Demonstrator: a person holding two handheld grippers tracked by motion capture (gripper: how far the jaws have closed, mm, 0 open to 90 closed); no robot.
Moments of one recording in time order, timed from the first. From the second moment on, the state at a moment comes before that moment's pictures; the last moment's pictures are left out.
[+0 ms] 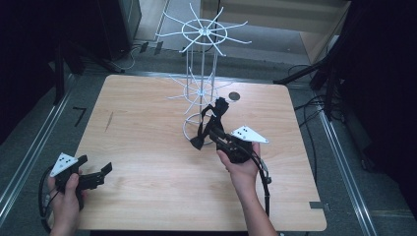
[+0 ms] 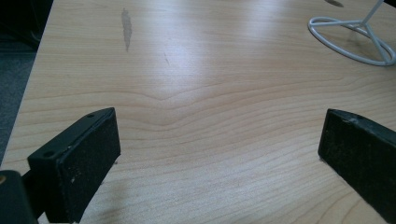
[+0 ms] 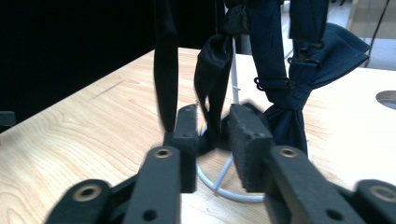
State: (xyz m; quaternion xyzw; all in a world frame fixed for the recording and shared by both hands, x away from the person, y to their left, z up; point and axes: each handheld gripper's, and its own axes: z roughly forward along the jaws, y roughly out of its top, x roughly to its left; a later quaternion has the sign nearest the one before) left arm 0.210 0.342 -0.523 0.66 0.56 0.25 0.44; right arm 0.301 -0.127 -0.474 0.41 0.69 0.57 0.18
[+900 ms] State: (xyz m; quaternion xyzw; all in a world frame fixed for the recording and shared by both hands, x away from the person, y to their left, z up) left arm 0.210 0.342 -0.523 0.66 0.56 0.25 0.44; right arm 0.290 -0.159 -0.479 0.44 0.69 0.54 0.20
